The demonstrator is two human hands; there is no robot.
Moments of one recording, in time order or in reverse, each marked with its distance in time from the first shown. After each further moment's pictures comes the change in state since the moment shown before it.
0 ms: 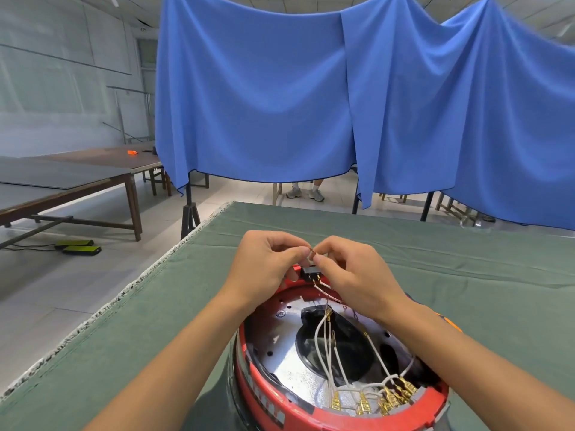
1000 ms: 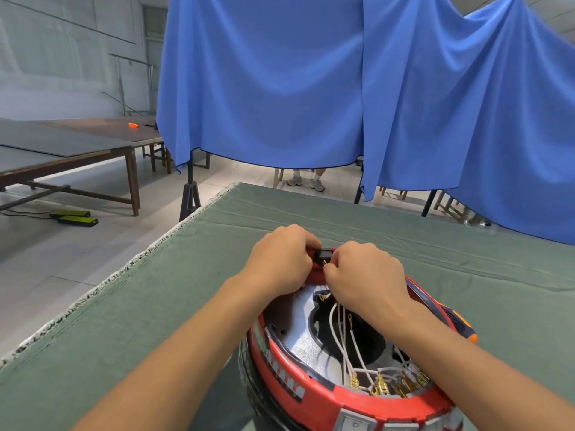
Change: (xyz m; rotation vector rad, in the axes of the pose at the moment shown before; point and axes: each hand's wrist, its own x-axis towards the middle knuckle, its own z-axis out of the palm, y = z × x) left_hand -0.003 -0.001 0.004 0.740 -0.153 -0.055; right_hand -0.005 -0.028 0.018 -0.658 -0.073 0.233
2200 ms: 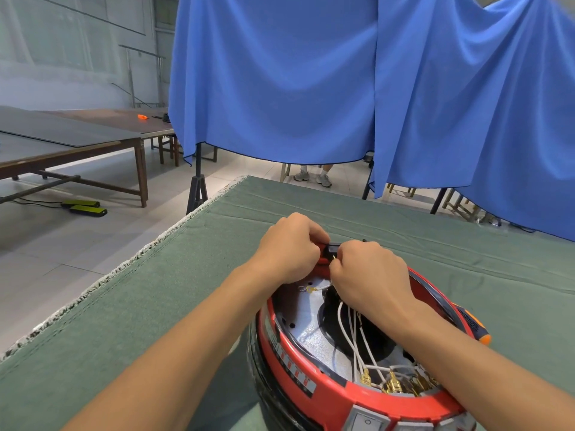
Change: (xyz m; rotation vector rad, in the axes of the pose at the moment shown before) left_hand 0.005 -0.008 0.000 -0.159 0.000 -0.048; right_hand -0.003 -0.007 0.005 -0.009 -0.012 -0.037
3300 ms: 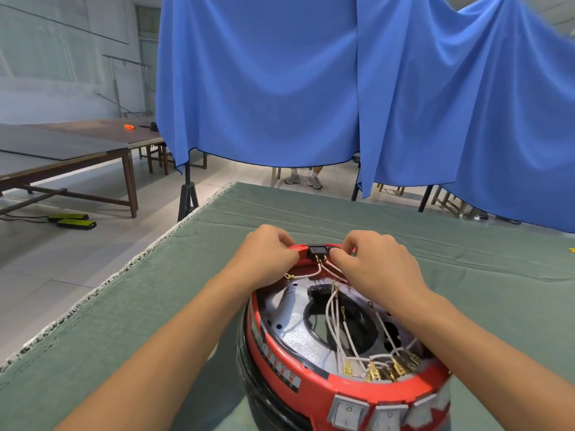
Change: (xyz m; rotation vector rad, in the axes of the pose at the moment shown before) left_hand -0.001 -0.014 -0.003 -0.114 -0.043 -0.168; right_hand -0.001 0.029 -0.015 0.213 0.032 0.115
